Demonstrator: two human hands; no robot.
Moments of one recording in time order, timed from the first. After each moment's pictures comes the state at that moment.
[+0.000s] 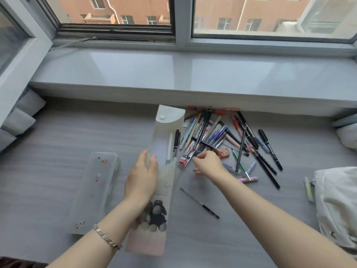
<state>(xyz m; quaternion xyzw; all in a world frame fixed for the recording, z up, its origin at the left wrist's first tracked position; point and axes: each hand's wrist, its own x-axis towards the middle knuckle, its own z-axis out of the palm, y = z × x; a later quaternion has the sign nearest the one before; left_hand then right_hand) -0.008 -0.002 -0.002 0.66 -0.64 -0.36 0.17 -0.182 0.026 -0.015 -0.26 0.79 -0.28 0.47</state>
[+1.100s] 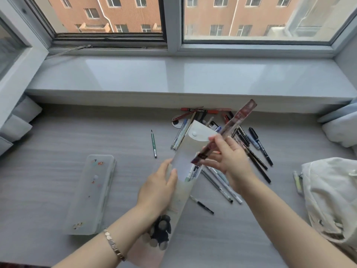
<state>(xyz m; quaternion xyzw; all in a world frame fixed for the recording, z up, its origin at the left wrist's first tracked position) -0.029 0.037 0.011 0.57 -0.74 -0.36 0.07 -0.203 0.082 0.056 -0.18 0.56 -0.62 0.52</state>
